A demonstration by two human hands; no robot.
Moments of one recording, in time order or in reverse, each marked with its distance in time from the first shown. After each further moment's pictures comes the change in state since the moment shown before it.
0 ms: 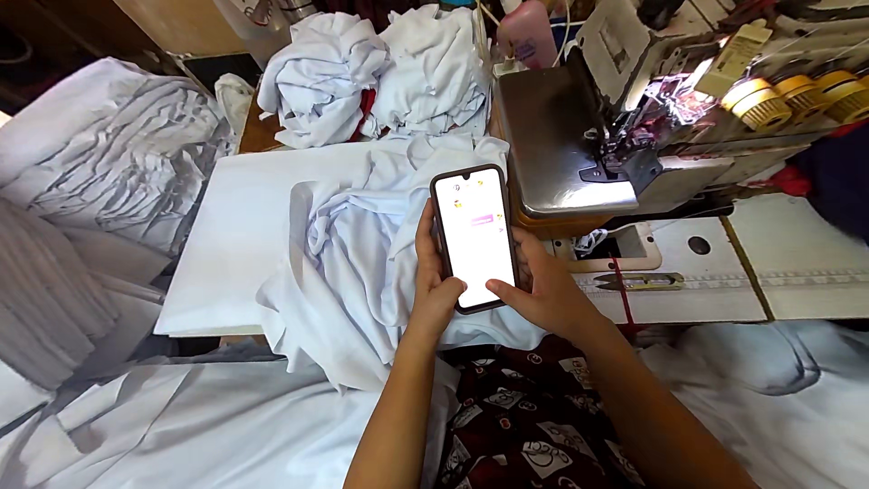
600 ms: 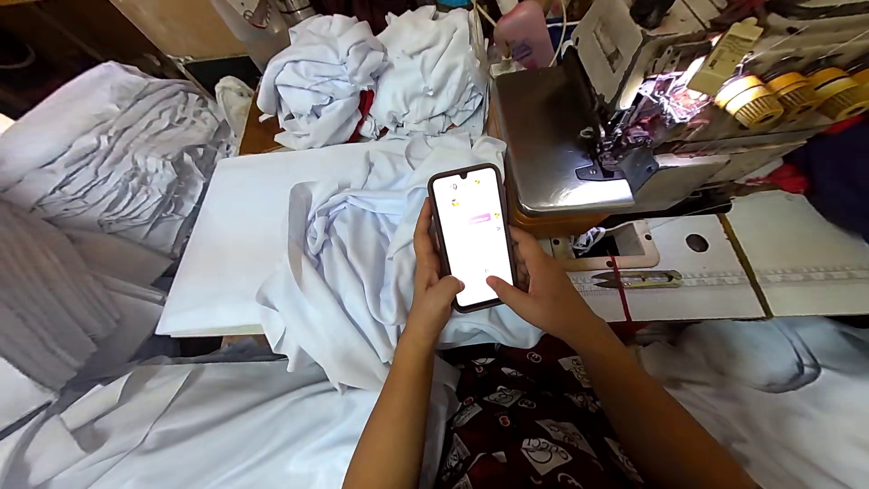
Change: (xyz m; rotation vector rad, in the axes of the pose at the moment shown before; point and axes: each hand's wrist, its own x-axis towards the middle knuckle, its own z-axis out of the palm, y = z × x) left_hand 0.000 0.000 -0.001 0.003 -0.011 0.002; right_hand -0.002 -0.001 0.005 -0.006 0.061 -0.036
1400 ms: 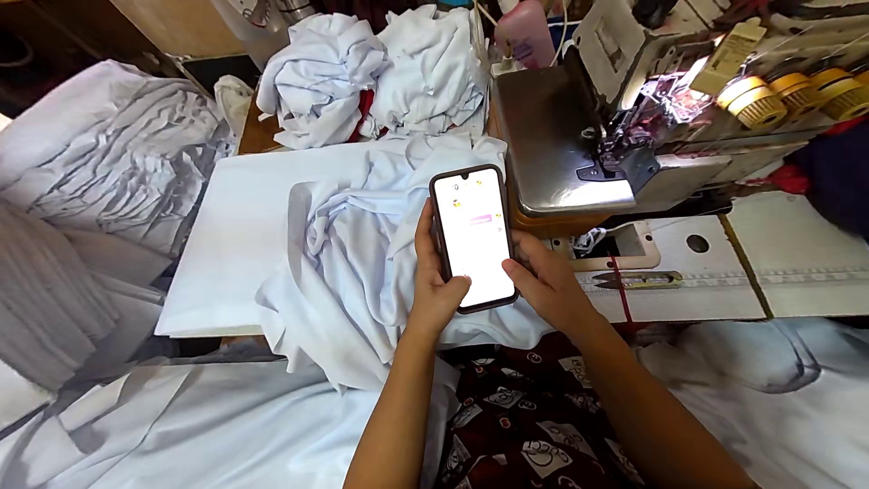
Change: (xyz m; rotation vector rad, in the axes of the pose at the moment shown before) left_hand 0.001 0.000 0.003 0.040 0.042 -0.027; right_hand 0.004 0.006 -0.005 0.038 0.047 -0.100
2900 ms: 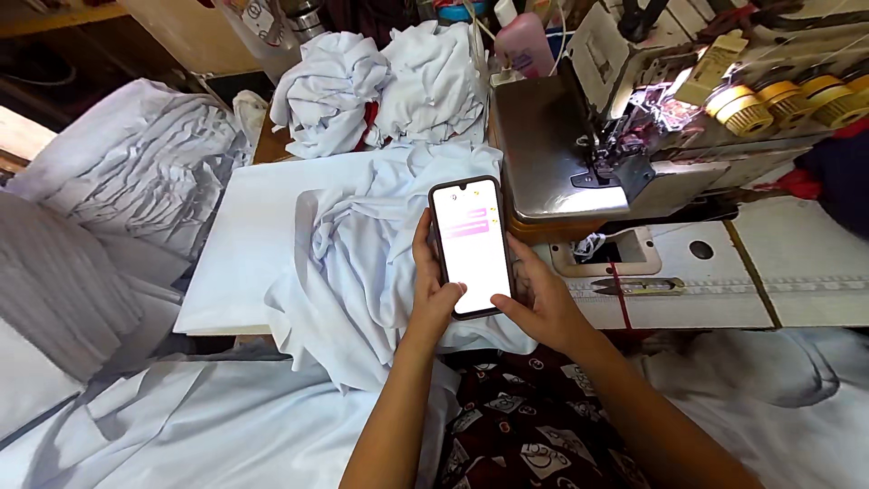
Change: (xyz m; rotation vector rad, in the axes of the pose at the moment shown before) left_hand -0.003 0.000 0.000 0.053 -0.009 0.023; right_hand -0.020 0.025 0.006 0.043 -0.037 -0.098
